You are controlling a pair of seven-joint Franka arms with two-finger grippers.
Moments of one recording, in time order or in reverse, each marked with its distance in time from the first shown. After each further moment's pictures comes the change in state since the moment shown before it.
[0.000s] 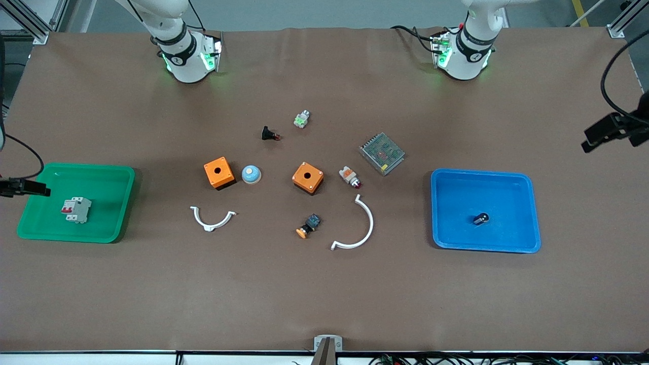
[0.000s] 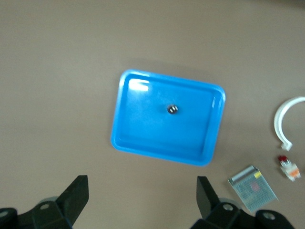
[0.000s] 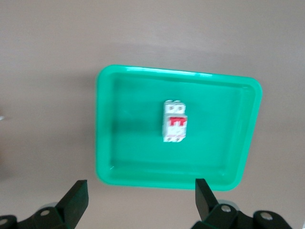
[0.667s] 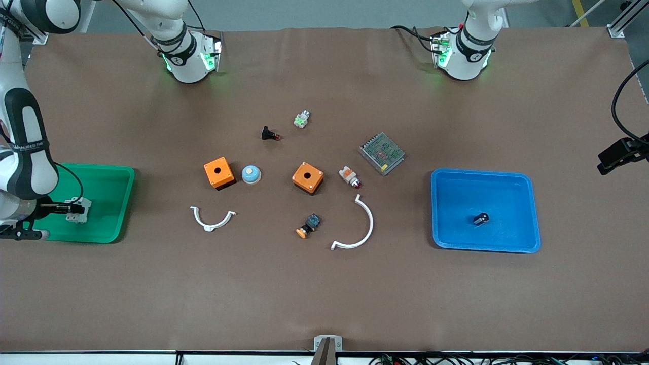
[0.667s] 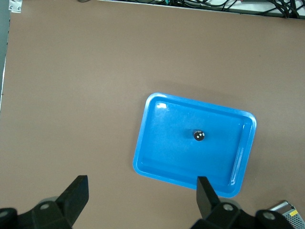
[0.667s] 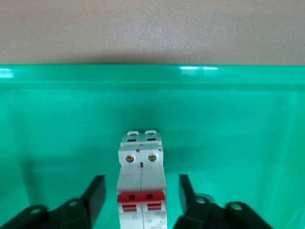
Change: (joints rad) left arm 0.041 0.064 0.014 -0.005 0.094 0.143 0.001; right arm -0.095 0.362 -0.035 -0.041 0.000 0.363 0.006
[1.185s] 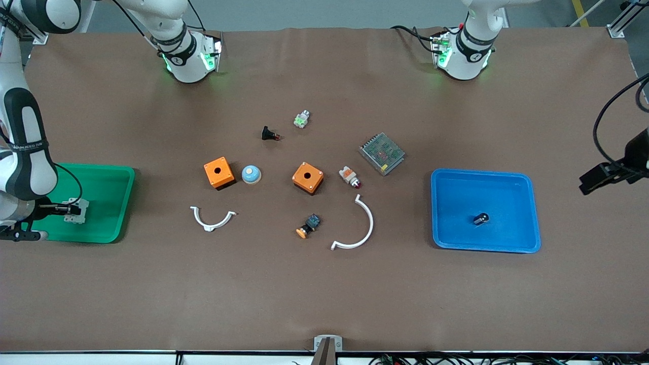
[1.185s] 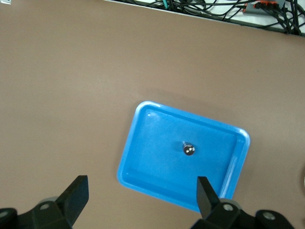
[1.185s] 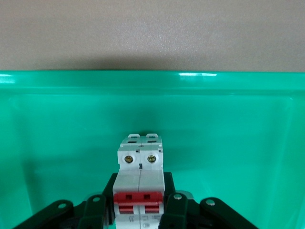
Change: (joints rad) left arm -0.019 0.058 0.003 -0.002 0.000 0.067 -0.079; right arm 0.002 0.003 0.000 0.005 0.000 0.013 0.003
